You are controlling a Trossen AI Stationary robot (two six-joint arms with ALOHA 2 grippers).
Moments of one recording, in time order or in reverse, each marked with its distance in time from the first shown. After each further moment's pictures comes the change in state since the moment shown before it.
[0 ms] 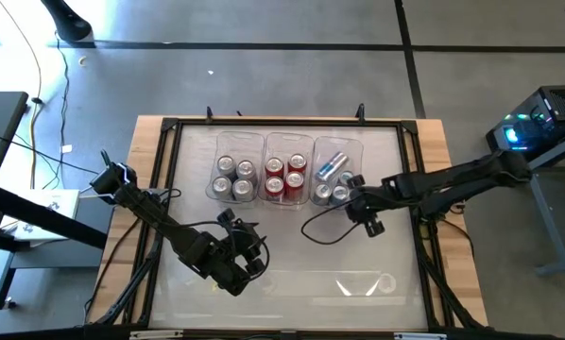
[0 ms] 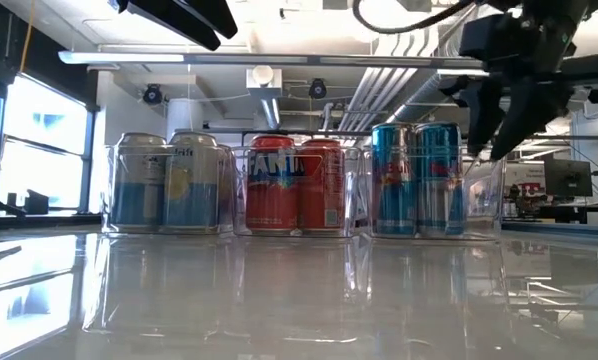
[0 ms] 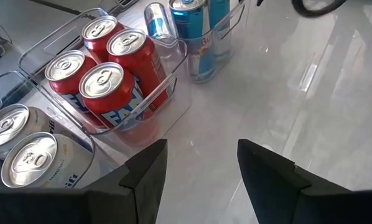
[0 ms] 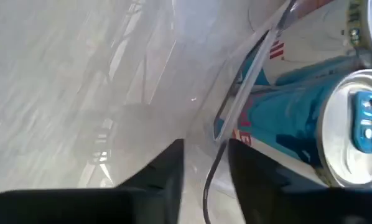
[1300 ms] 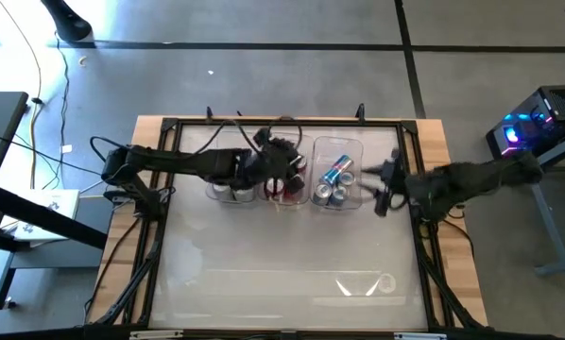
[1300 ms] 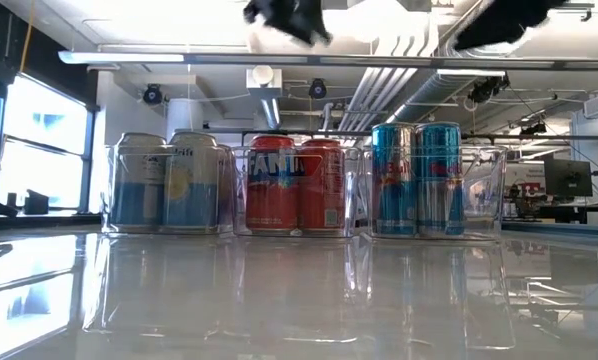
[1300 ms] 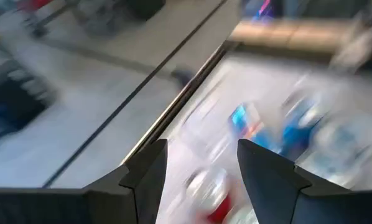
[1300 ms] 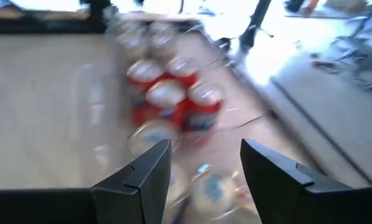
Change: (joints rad) left arm 0.568 -0.009 0.227 0.374 0.193 0.824; right arm 0.115 -0.439 0.006 0.129 0.479 0.486
